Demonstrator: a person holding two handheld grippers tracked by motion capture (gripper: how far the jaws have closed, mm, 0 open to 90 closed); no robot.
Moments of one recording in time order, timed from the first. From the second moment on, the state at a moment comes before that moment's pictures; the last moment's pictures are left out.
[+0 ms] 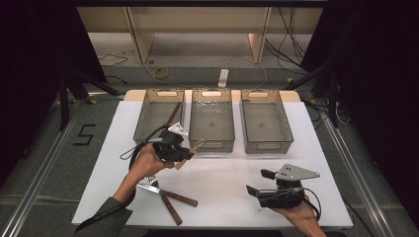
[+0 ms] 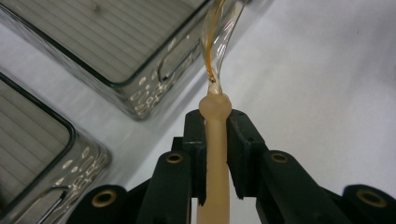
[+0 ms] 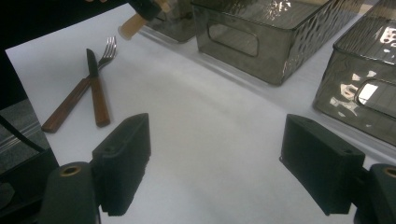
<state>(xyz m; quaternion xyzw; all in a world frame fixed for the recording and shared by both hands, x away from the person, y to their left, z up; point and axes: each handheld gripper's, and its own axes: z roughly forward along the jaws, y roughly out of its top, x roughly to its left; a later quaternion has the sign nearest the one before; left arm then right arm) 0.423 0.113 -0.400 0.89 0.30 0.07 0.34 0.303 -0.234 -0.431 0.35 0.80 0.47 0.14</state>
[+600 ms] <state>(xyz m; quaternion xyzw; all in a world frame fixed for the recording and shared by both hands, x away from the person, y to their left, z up) 0.442 0.100 -0.380 0.85 0.34 0.10 0.38 0.304 -0.234 -0.432 0.35 0.80 0.47 0.14</state>
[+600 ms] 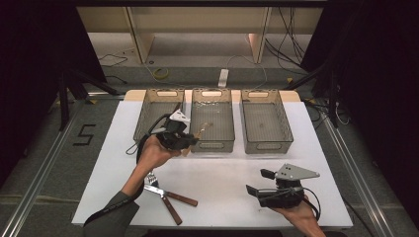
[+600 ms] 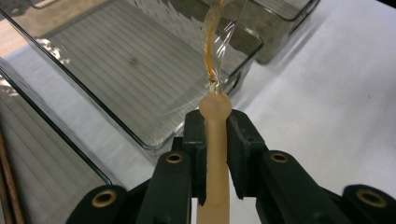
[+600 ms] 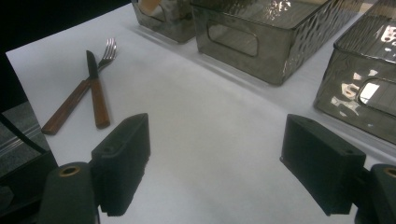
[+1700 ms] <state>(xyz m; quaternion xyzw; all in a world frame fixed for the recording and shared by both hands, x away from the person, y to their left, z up) 0.497 0.071 -0.366 0.82 0.39 0.13 0.40 0.303 -0.234 -0.430 0.35 0.79 0.49 0.13</state>
